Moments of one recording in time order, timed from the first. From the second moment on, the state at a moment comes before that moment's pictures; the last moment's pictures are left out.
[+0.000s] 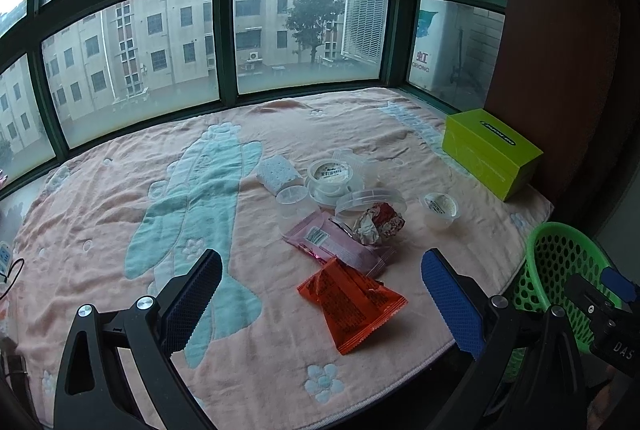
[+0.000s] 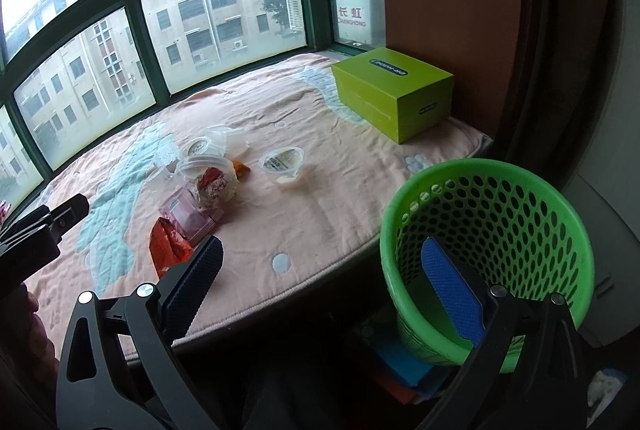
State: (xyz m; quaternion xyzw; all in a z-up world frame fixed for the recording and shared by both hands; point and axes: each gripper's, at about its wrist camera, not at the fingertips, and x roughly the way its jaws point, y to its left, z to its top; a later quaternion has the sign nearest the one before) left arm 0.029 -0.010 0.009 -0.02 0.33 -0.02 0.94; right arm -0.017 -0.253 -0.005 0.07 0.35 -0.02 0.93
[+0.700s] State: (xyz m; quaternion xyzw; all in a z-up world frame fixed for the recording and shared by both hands) left arm 0.066 0.021 0.007 -0.03 0.35 0.01 0.94; right arm 0.042 -0.237 -0.014 0.05 0.38 0.02 0.92
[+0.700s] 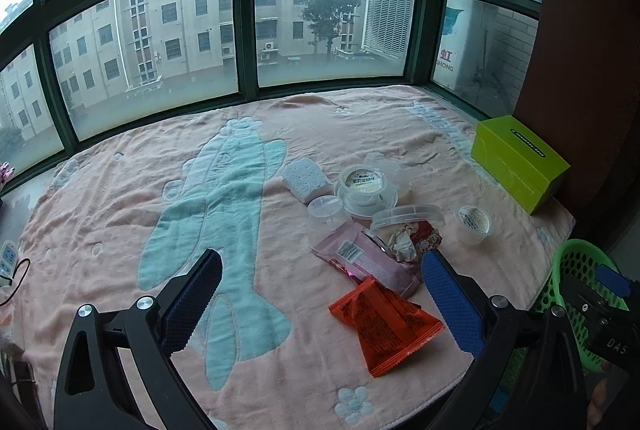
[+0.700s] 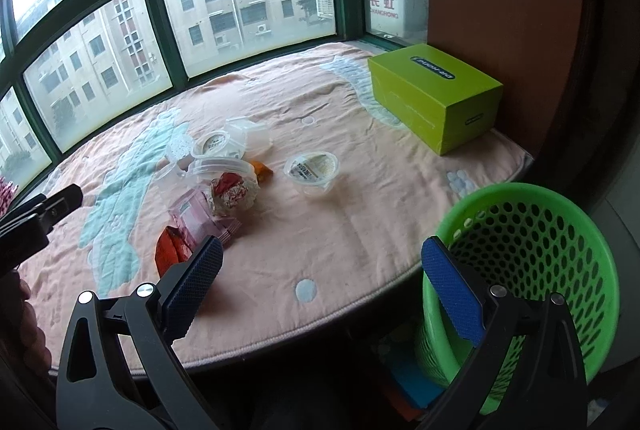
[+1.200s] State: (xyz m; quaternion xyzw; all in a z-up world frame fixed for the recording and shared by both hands) left arm 0.083 0.073 0.000 -0.06 0.36 0.06 0.93; right arm 0.059 -0.166 -0.040 0.02 0.41 0.14 0.90
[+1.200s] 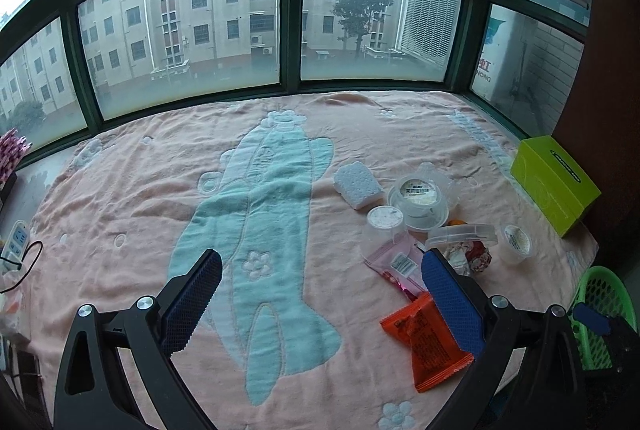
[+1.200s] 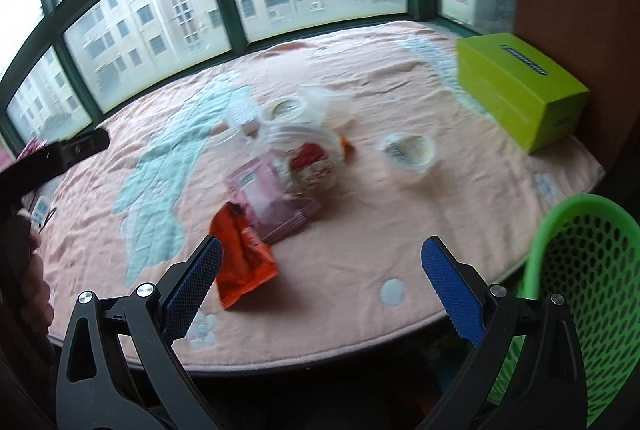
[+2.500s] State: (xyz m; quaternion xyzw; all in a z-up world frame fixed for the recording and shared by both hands) left arm 0.161 0.056 -0.057 -0.04 0.42 -0.02 0.91; right arm 0.075 -0.151 -0.061 0.00 0.44 0.15 0.89
